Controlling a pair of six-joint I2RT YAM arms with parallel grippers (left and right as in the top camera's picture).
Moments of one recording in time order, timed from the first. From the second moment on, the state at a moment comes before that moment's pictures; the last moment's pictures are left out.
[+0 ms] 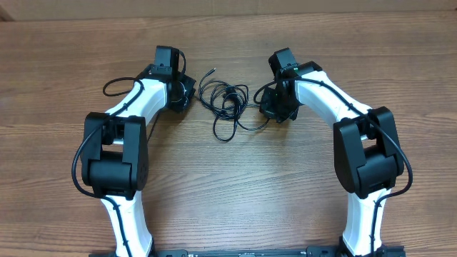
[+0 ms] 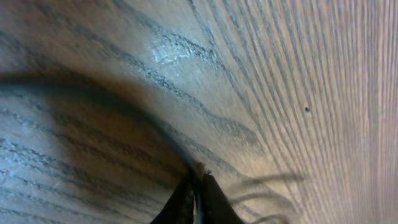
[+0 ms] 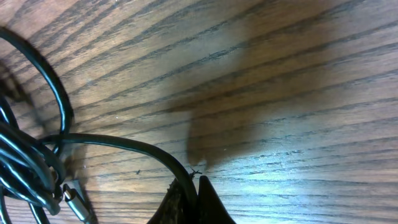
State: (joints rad) left arm -0.14 2.14 1.44 -0.45 0.16 -1.20; right arm 0.33 2.14 1.56 -0.85 -0.20 0.62
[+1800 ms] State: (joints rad) left arm 0.13 2.19 1.56 -1.23 -0.20 -0.63; right arm -0.02 2.14 1.56 -0.87 0.12 0.37
